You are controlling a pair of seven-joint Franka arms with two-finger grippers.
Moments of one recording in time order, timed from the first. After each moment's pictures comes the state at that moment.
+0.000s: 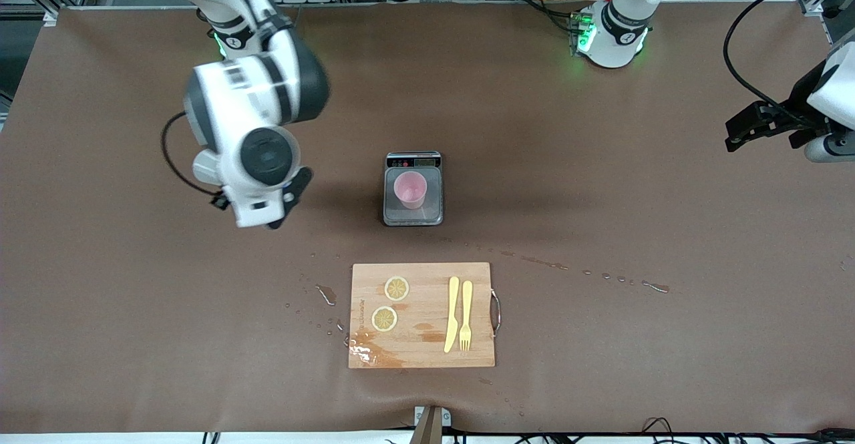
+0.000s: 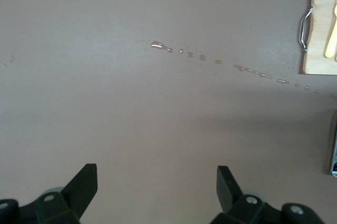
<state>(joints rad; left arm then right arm) 0.07 0.03 -0.16 -1.52 0.05 1.55 -0.12 0.48 0.44 -0.12 -1.37 -0.26 1.33 -0.65</state>
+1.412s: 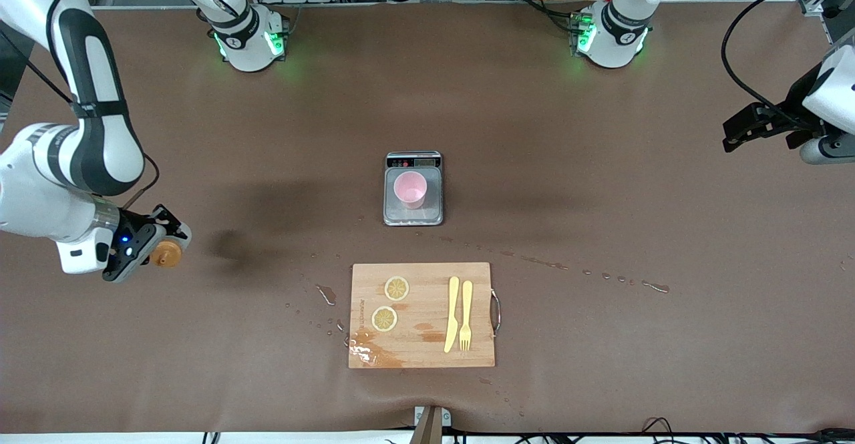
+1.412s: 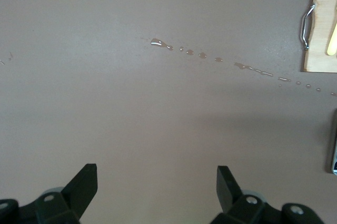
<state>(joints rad) 0.07 0.03 -0.16 -1.53 0.05 1.55 -0.12 0.01 0.40 -0.12 -1.83 0.27 2.17 -1.17</state>
